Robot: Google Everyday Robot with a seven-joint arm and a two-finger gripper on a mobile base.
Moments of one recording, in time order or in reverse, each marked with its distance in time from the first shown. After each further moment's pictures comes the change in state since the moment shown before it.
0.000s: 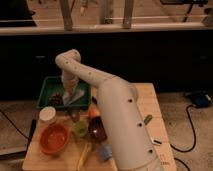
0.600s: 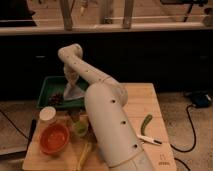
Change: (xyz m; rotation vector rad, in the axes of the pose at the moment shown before) arm 0.047 -0.037 -0.002 0.060 0.044 0.158
